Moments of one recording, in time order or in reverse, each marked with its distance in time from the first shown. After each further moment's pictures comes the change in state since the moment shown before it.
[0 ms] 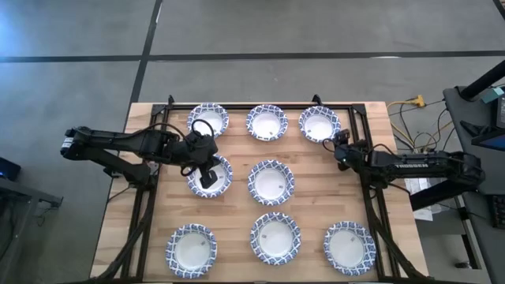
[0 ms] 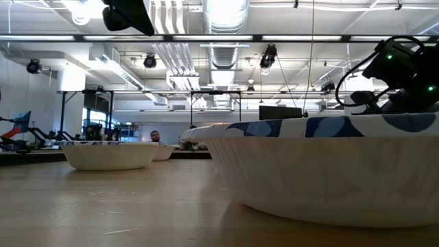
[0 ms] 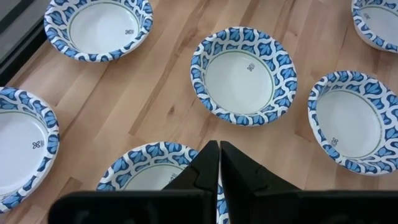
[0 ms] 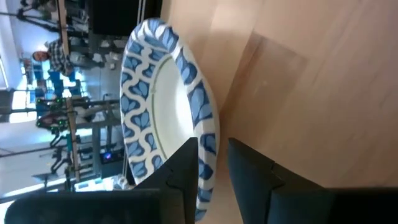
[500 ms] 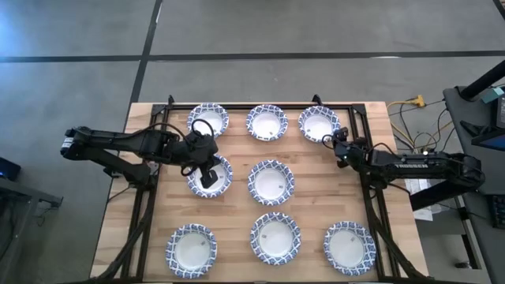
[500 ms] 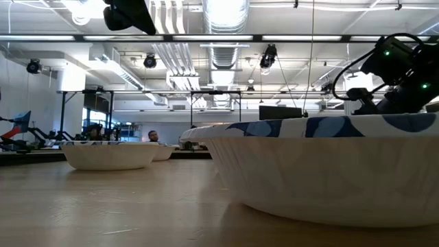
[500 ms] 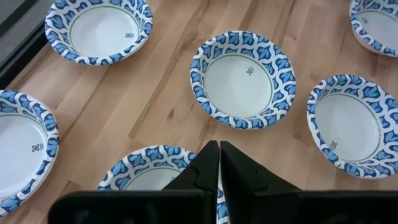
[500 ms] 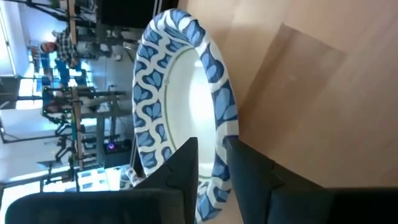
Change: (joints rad) left arm 0.000 0.000 0.000 0.013 -0.004 0.001; right arm -0.039 0.000 0.003 0.083 -0.037 -0.119
